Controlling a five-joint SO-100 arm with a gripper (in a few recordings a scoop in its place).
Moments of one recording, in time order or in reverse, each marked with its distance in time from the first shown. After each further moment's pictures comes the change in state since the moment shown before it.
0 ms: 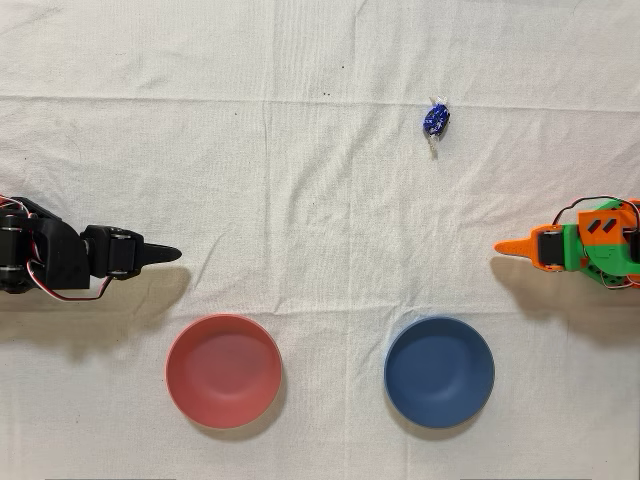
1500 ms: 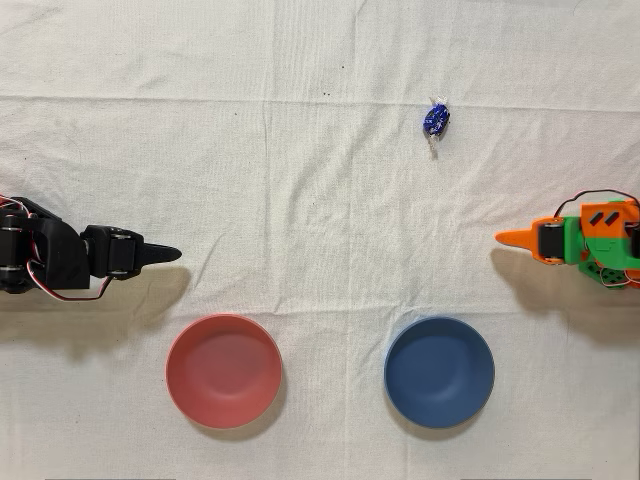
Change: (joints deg) arm 4.9 -7.5 -6.1 -2.0 -6.5
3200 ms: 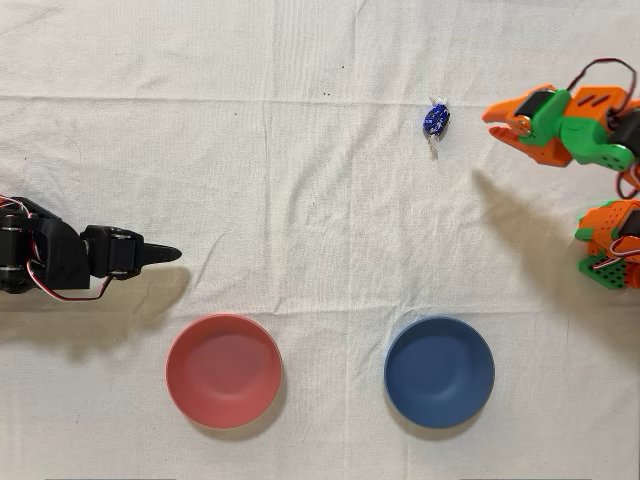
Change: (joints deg) arm 31.9 -67.8 -57.2 3.9 19.2
